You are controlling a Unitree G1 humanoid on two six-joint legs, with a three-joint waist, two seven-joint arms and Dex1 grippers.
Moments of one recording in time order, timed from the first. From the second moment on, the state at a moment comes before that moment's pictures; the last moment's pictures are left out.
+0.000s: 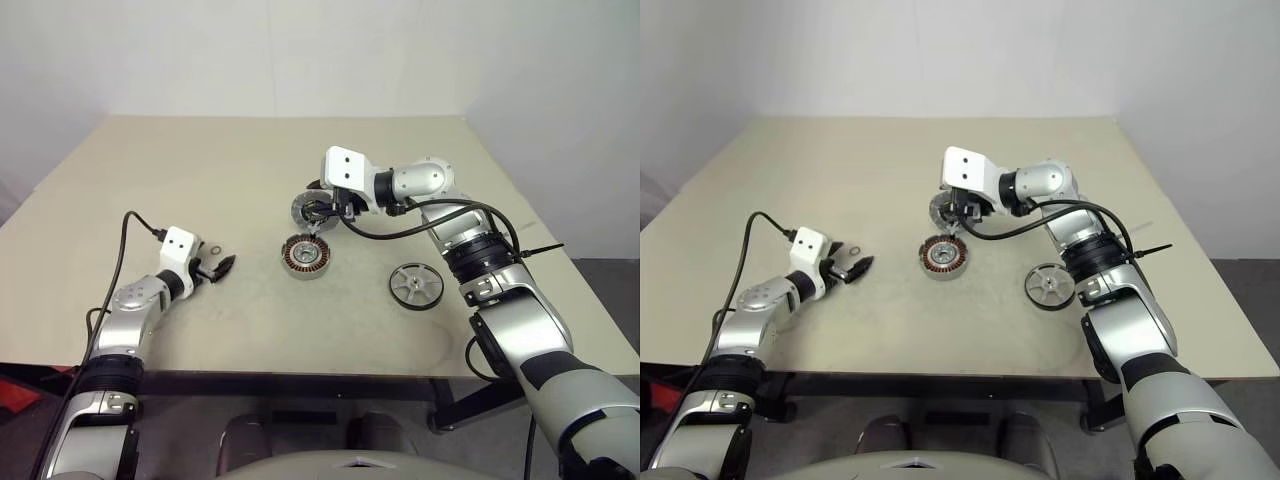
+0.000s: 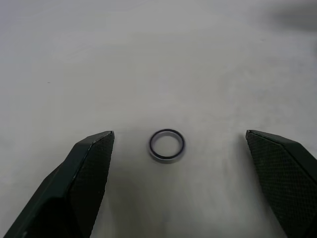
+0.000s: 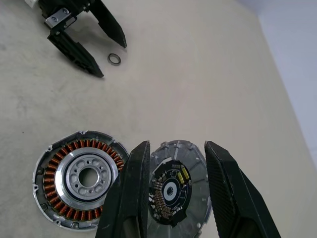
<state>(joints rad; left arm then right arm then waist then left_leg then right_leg) -0.31 0.46 0.10 0.43 -0.18 0.14 -0.58 -0.97 -0.37 0.31 0.52 -0.08 -0.05 1.09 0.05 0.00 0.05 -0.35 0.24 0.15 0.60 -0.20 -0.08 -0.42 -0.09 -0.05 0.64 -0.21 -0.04</state>
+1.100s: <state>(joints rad) -0.35 0.46 0.08 0.43 -0.17 0.27 -0.57 -1.01 -0.38 0.29 0.59 -0.08 -0.08 1.04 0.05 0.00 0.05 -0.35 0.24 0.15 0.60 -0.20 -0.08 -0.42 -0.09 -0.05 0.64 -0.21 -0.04</state>
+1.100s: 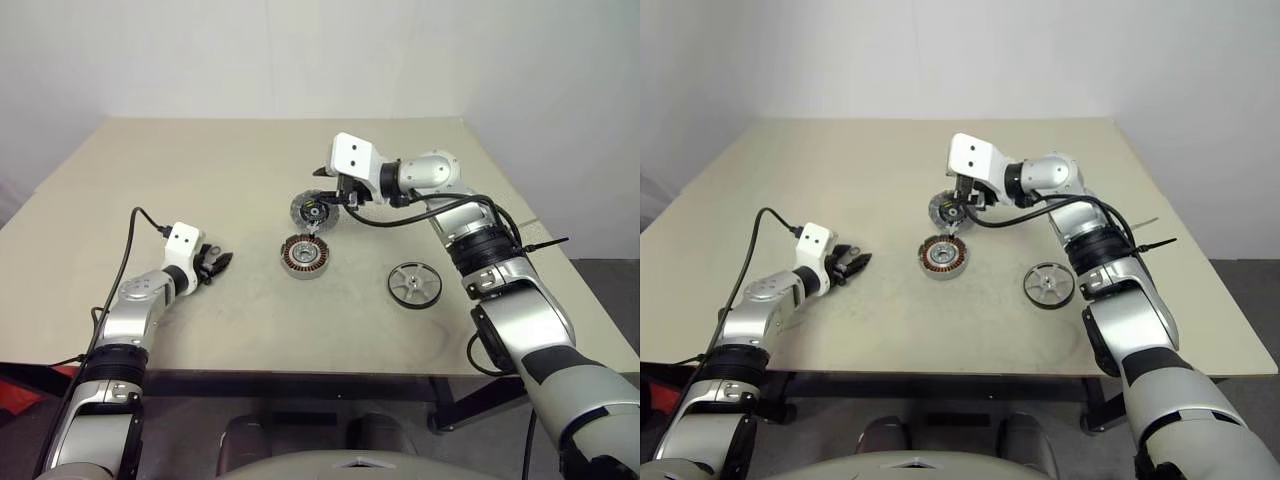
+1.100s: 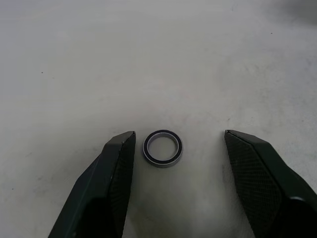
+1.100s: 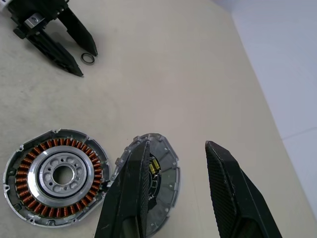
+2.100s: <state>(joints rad) -0.35 0.46 0.08 0.39 -0.18 0.32 -0.57 -0.98 -0.38 0.29 0.60 -0.09 -0.07 1.07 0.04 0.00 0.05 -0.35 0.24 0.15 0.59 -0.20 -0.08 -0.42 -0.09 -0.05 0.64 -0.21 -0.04</state>
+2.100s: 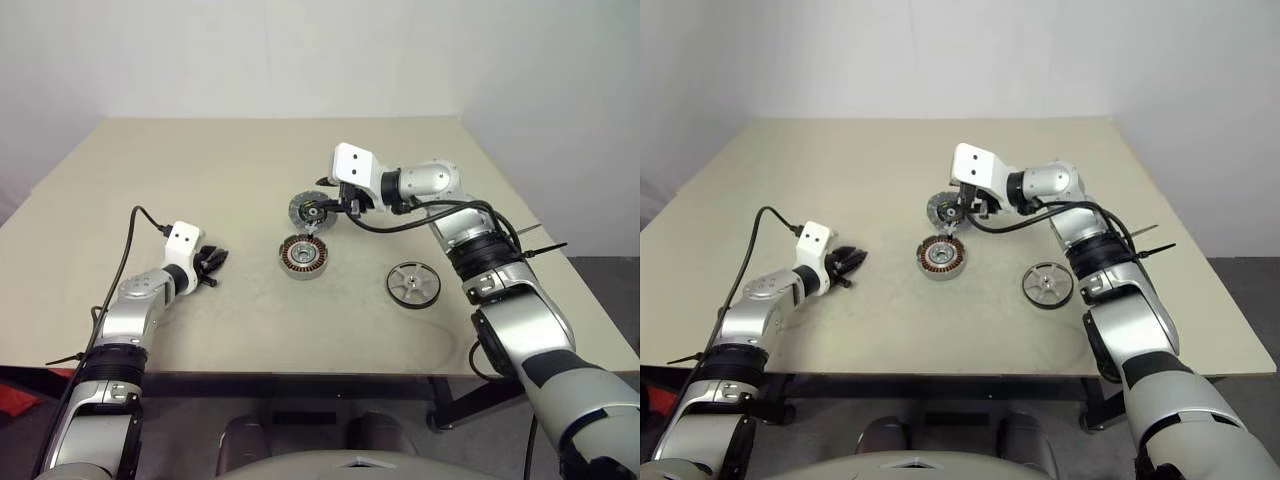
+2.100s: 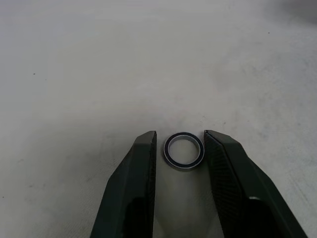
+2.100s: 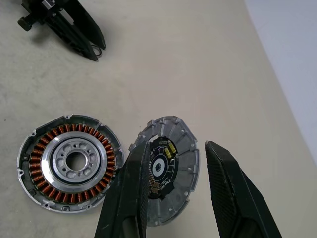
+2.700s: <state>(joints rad) -0.35 0.47 0.07 0.36 -0.16 0.34 -0.58 -0.97 -0.38 0.29 0.61 -0.10 -0.07 1.07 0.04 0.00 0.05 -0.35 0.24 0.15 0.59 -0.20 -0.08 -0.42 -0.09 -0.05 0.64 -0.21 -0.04</state>
